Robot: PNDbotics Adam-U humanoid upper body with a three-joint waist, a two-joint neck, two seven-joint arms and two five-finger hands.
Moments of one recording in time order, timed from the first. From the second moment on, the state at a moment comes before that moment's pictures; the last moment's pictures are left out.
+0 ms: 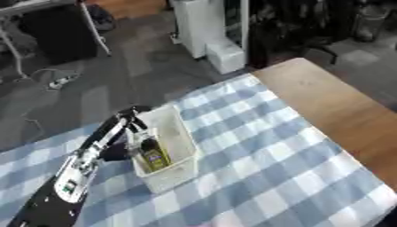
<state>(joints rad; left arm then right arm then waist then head) -0.86 0.16 -0.13 -0.77 -0.49 -0.57 -0.06 -0.22 -0.72 -0.14 -1.99 -0.91 -0.67 0.37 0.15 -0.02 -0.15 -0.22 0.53</state>
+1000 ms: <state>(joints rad) -0.43 0.19 -0.14 -1.91 0.06 -0.56 0.34 -0.03 -0.68 -0.18 -1.99 -0.77 -0.81 0.30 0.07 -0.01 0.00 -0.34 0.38</state>
